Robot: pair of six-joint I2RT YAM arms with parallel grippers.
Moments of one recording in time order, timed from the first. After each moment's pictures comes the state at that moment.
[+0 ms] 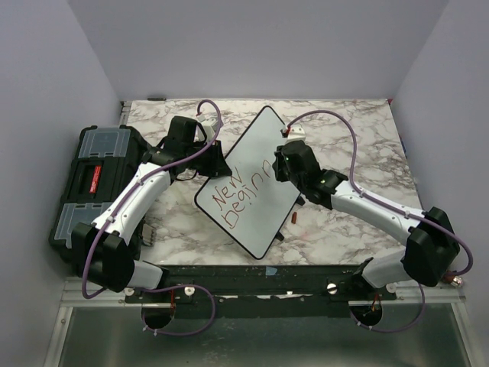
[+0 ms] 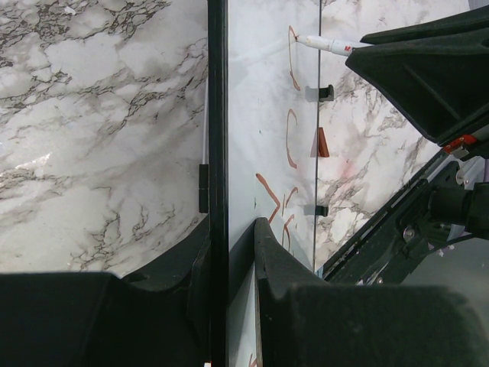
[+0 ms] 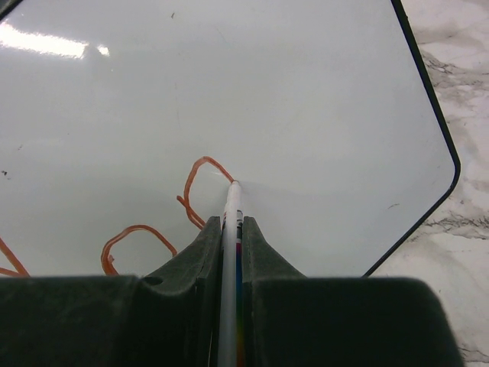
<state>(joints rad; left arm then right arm) -0.36 1.38 1.19 -0.57 0.50 -0.23 0.76 1.43 1.04 -0.14 0.35 0.35</state>
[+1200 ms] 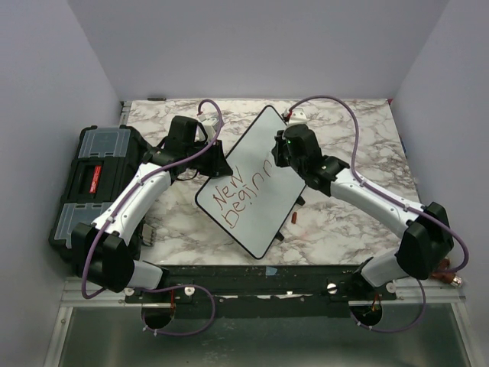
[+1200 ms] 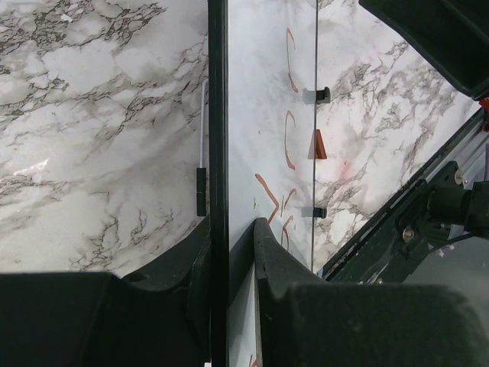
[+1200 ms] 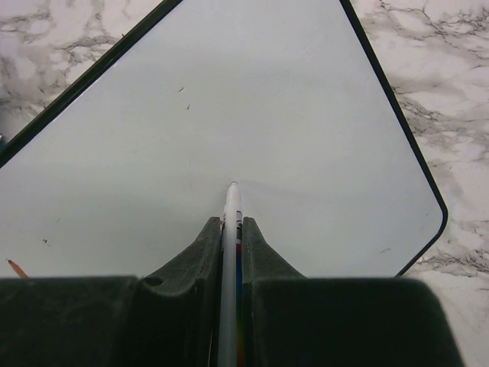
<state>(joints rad) -0.36 1.38 1.19 -0.56 0.50 -0.23 0.70 1.47 1.17 -0.17 0.32 0.31</state>
